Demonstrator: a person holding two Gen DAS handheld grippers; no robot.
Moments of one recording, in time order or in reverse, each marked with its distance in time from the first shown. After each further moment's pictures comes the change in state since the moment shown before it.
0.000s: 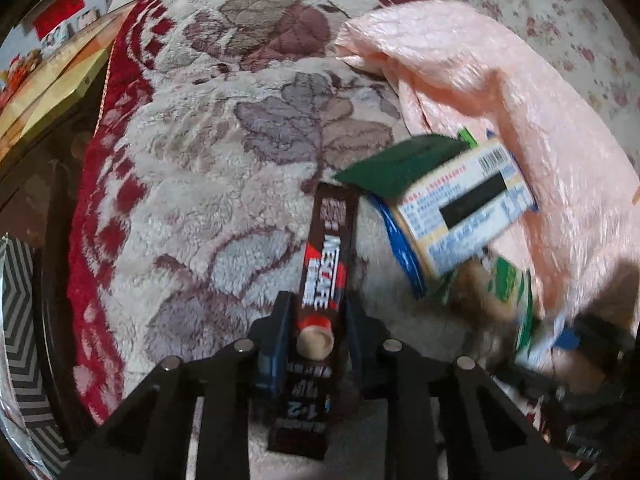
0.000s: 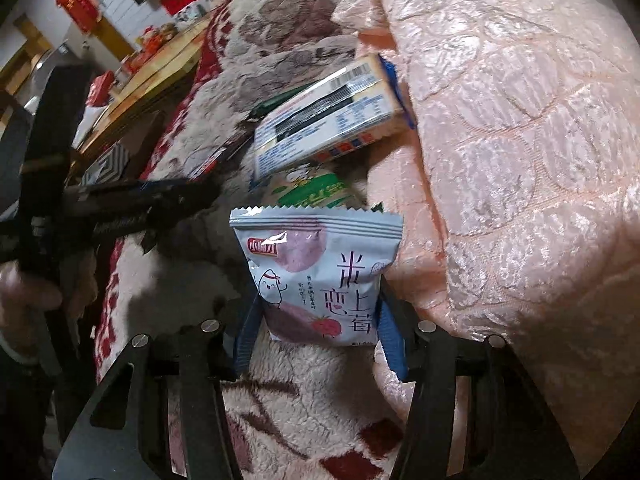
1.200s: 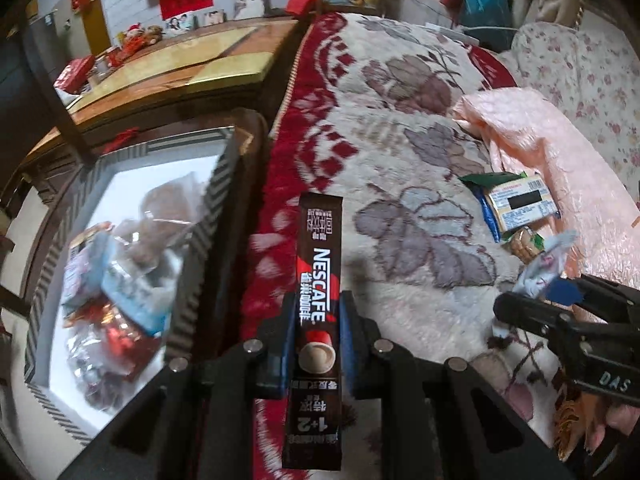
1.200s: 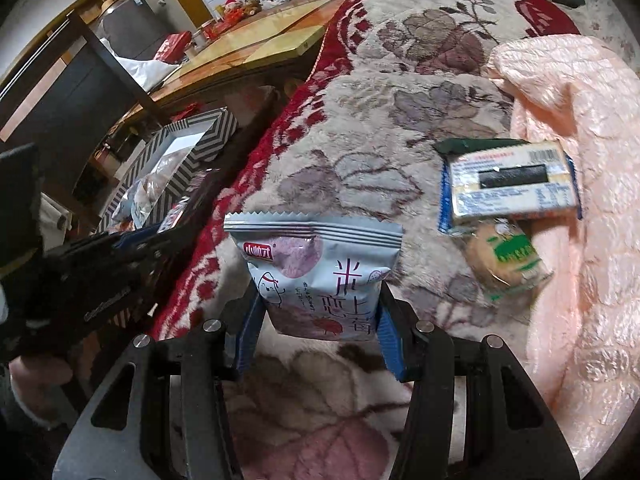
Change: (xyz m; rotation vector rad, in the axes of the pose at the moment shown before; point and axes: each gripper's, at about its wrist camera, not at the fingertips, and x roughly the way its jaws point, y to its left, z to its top) left arm -0.115 0.069 -0.115 -0.258 -0.206 0.238; right arm 0.001 0.119 0.007 -0.238 -0.001 0.125
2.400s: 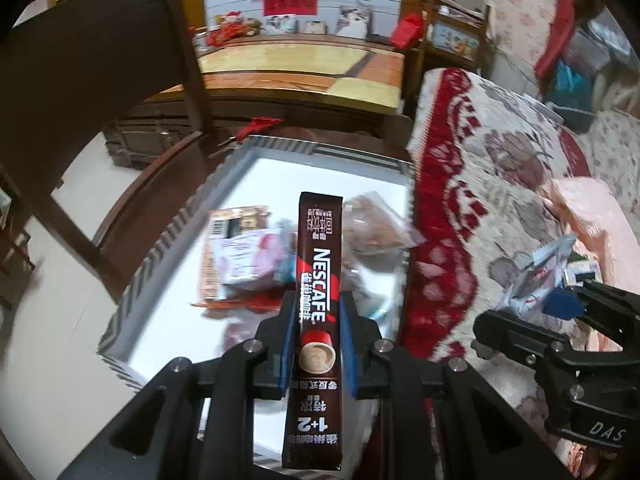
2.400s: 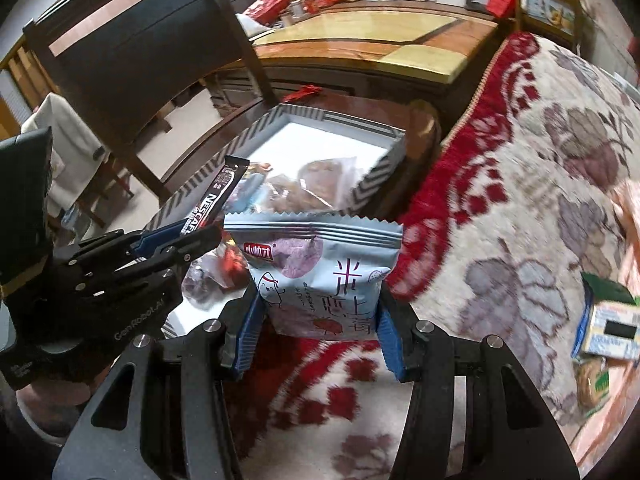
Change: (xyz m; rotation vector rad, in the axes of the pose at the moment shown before) left arm -0.040 0.135 -0.014 -0.268 -0.088 0.155; right arm 0.041 0.167 0.048 -0.313 0.042 0.102
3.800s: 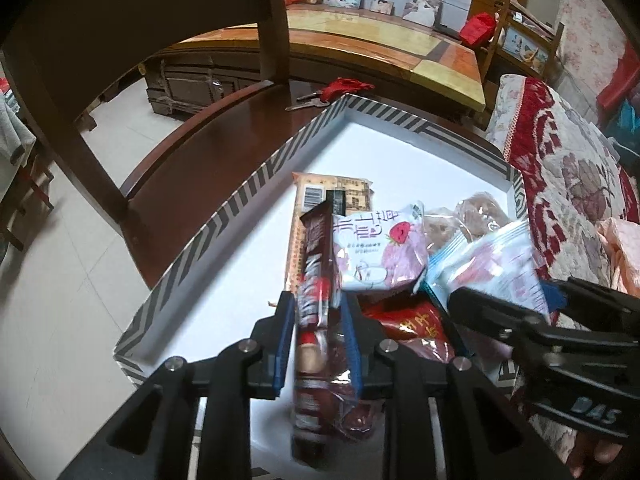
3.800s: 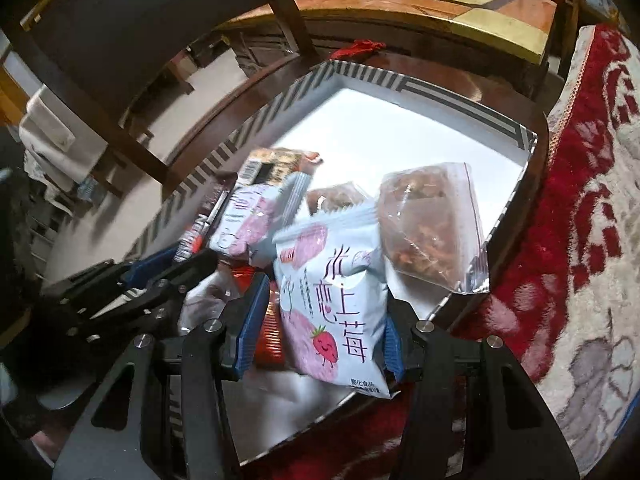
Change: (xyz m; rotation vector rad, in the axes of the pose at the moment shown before) left arm 0.052 0.066 0.002 -0.164 0.095 0.089; right arm 0.112 0.039 0.053 -0.037 0.142 0.114
